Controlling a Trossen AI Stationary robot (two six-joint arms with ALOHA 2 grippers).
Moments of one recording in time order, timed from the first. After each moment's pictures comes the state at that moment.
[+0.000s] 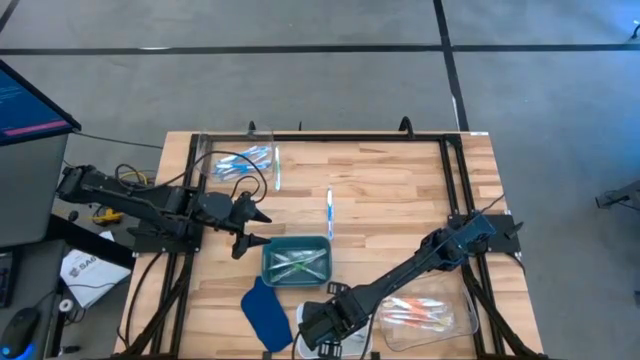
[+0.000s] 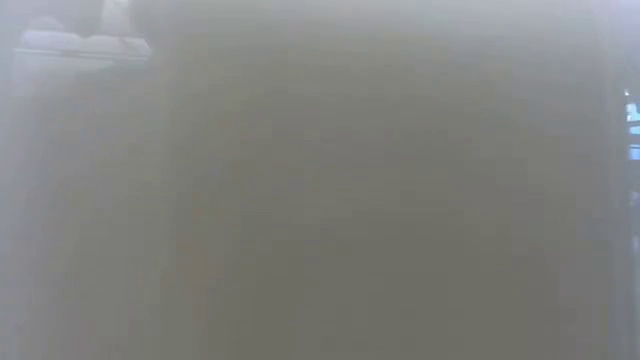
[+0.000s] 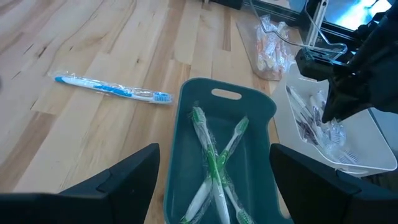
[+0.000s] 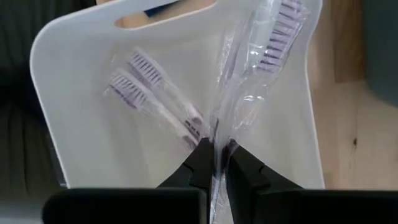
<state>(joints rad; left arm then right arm) -0.19 0.87 0.63 -0.32 -0.10 -0.35 0.56 2.41 2.25 -1.14 0.04 0.70</state>
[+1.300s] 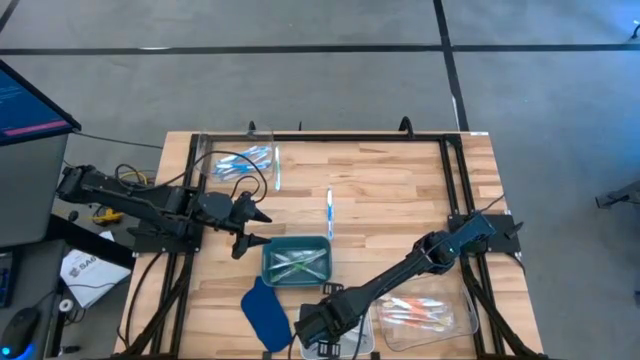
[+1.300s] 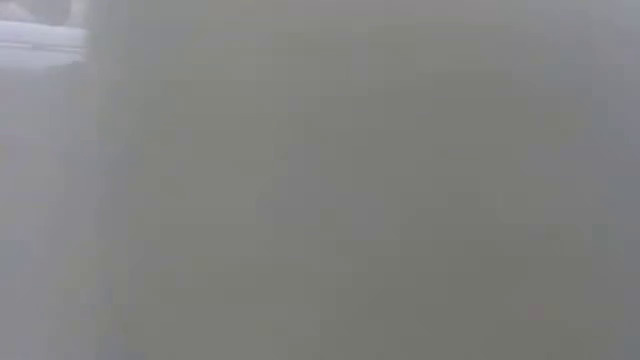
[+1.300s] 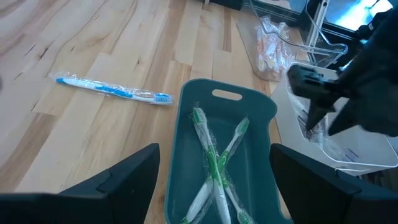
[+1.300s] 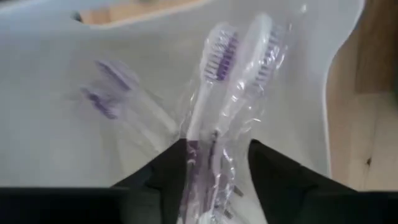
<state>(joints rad) -0.18 0.87 0.63 -0.32 -0.11 -0.35 0.54 2.49 2.30 -1.17 0.00 0.62</state>
